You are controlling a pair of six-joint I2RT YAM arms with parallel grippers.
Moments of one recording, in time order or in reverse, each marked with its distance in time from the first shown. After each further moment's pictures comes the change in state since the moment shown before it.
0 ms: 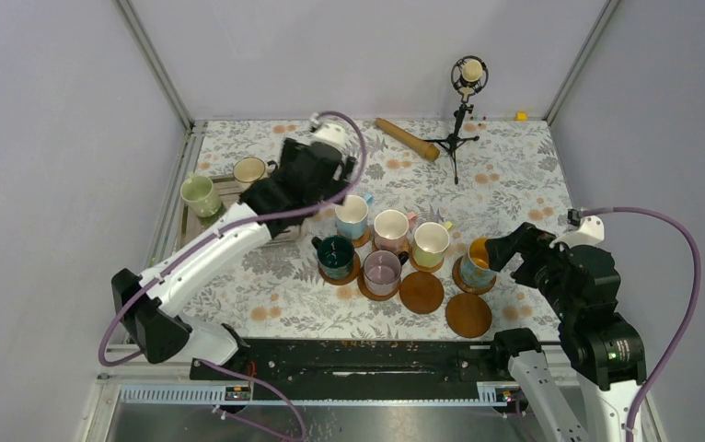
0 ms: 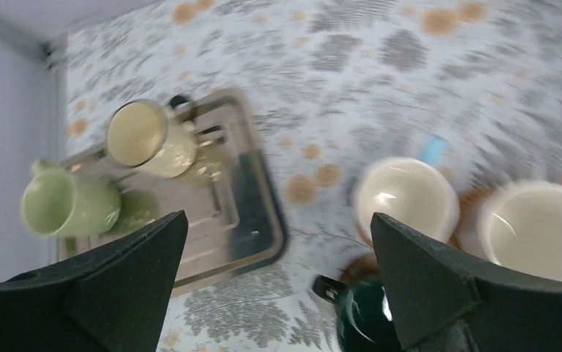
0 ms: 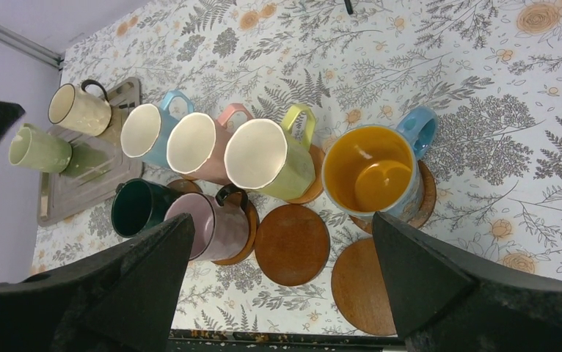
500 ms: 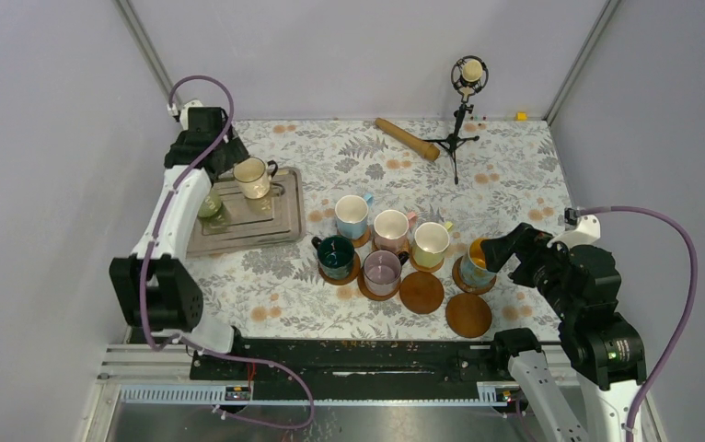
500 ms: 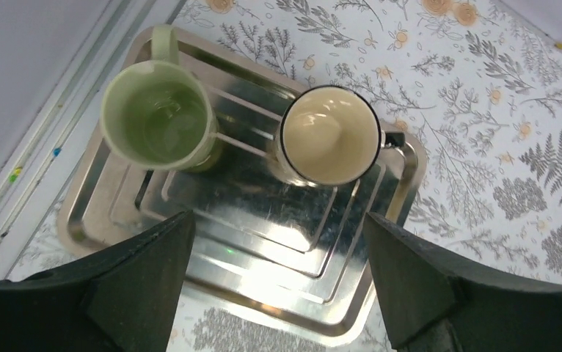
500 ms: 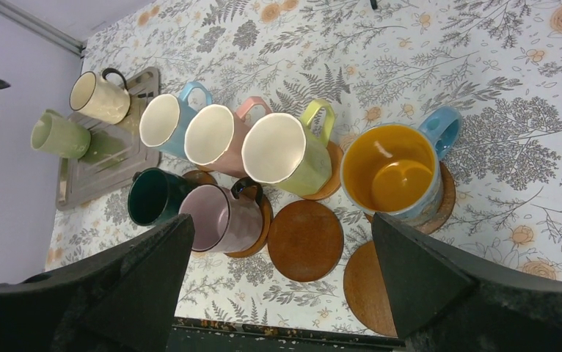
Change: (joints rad) left arm 0.806 0.090 0.000 -0.012 0.266 -0.332; right arm 0.000 0.002 -0.001 0.014 -0.052 0.000
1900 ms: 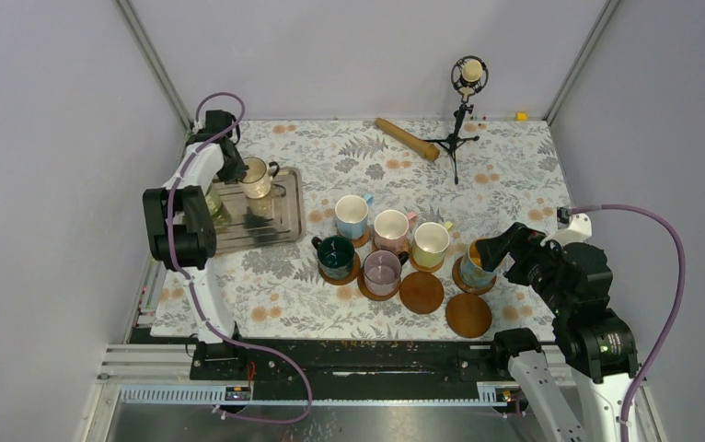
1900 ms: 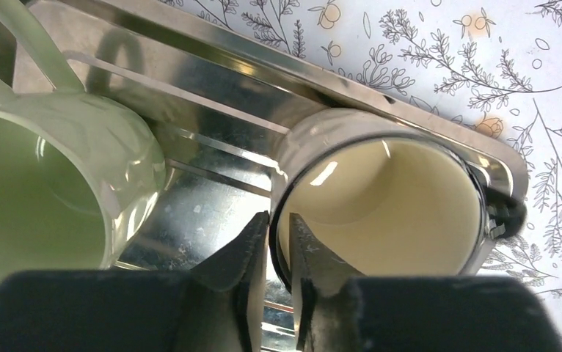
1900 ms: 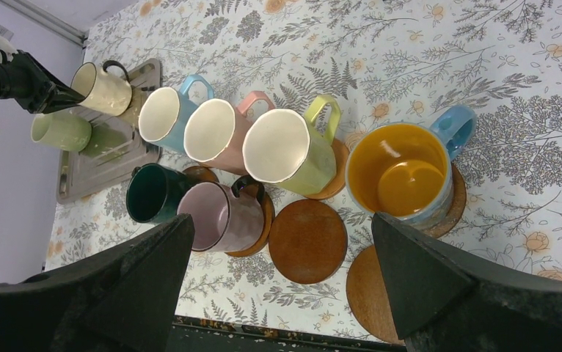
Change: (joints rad) left arm 0.113 0.525 0.216 -0.009 0.196 0.040; right arm 0.000 -0.006 -0.062 0.051 -0.035 0.000
